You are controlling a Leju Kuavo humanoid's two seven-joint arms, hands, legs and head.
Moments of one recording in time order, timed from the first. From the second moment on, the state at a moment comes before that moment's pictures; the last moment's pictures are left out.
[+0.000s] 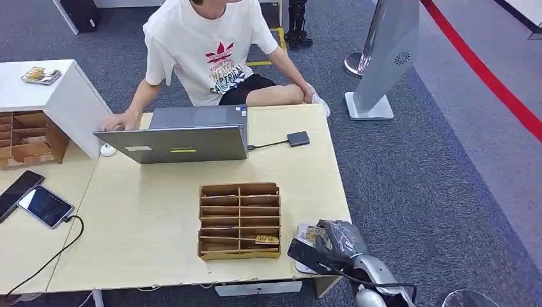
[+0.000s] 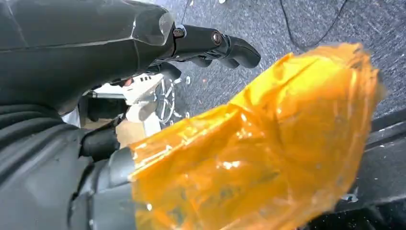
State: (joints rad) left arm 0.50 -0.35 0.15 -1.19 -1.04 0.00 0.47; right arm -0.07 -0.20 0.52 -1.36 0.81 -0.02 0.19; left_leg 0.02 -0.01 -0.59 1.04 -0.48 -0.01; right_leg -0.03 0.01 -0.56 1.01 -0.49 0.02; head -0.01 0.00
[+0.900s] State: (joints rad) left arm 0.49 -0.36 0.18 -1.17 -1.07 0.00 0.45; right arm -0.08 -0.16 0.46 -1.29 0.82 -0.02 0.19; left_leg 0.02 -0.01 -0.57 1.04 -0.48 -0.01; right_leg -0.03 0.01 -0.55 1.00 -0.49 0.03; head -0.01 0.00
